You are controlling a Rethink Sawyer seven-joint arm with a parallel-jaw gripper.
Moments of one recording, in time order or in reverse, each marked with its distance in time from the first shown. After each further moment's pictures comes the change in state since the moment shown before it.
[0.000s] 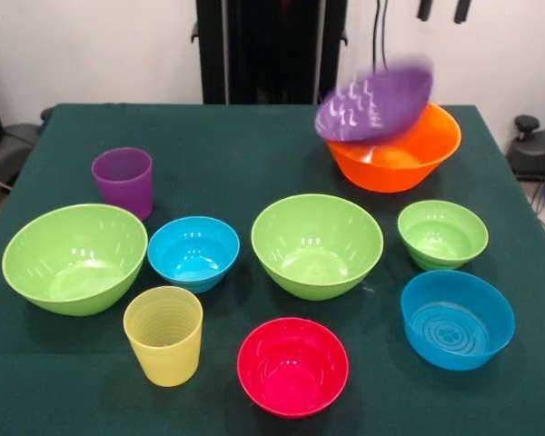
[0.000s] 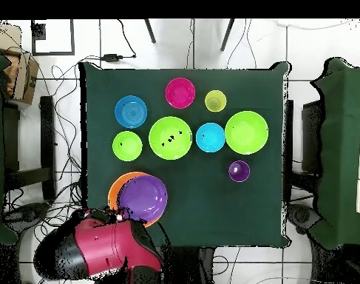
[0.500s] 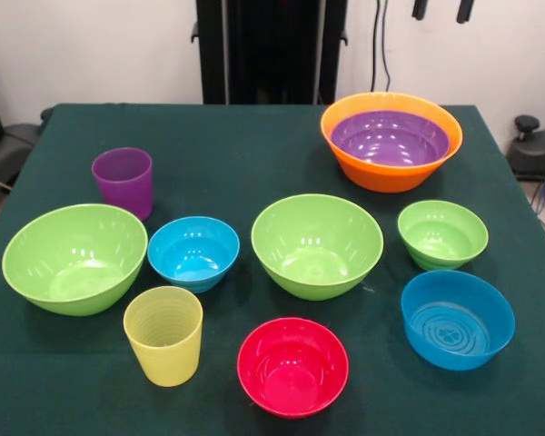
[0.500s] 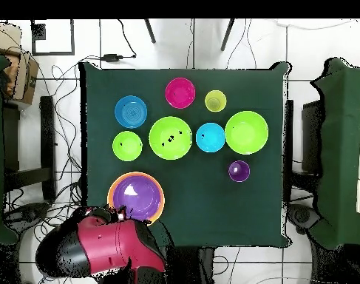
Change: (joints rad) arm -0.006 0.000 -0.010 -0.001 0.037 0.000 0.000
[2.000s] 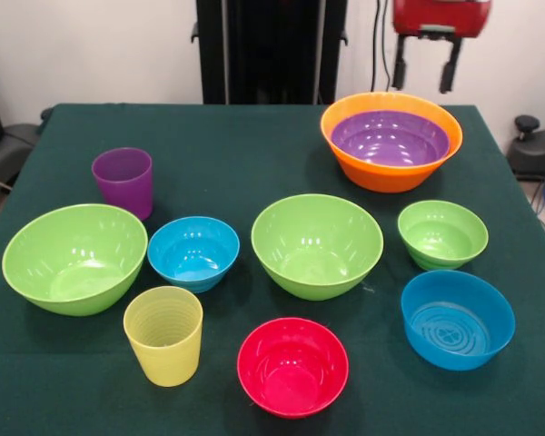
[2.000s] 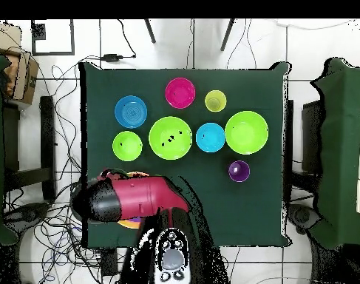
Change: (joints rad) arm -0.163 0.204 0.098 -0.182 0.004 -0.021 0.000
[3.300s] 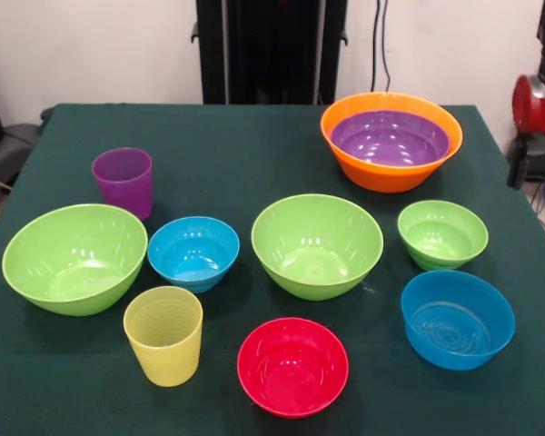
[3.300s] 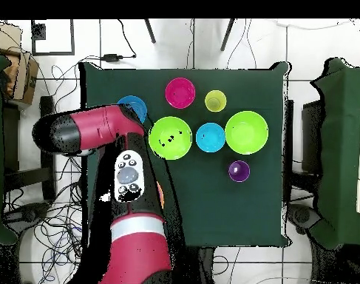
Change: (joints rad) arm 0.107 0.330 0.035 -0.592 0.000 0.269 0.000
